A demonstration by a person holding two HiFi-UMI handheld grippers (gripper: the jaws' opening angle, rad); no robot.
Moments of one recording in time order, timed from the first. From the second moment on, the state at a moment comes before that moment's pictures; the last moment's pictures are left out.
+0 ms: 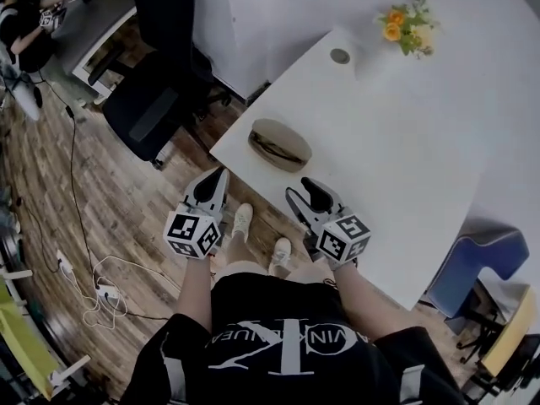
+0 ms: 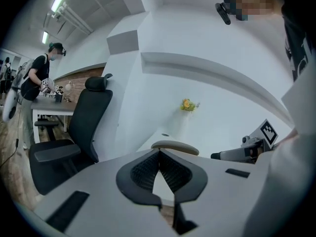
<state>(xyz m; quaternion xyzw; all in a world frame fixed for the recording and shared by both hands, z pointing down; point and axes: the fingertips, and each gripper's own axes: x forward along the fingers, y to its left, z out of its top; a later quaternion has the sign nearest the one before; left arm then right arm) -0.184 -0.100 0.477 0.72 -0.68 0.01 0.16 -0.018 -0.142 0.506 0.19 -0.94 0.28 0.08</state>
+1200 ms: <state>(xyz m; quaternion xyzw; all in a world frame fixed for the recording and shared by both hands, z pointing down) -0.180 -0.222 0.524 0.82 -0.53 0.08 0.22 -0.058 -0.185 0.521 0.25 -0.91 0.31 0.07</state>
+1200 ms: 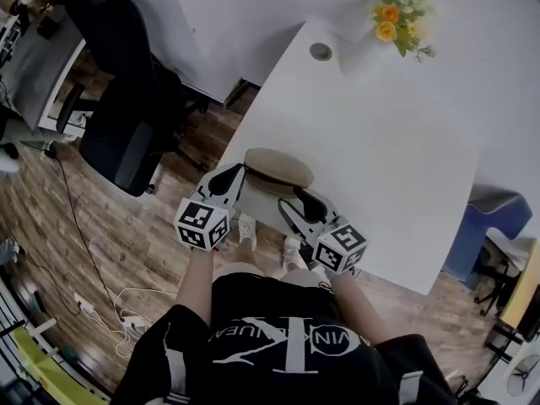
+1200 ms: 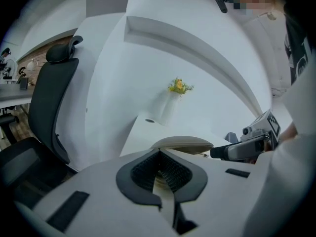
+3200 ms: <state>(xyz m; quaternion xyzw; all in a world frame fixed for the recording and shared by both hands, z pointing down) -0.168 -0.282 0.521 0.88 -0.40 0.08 0.23 -0.098 -0.242 0.542 0.21 -0.86 -0.03 0.46</state>
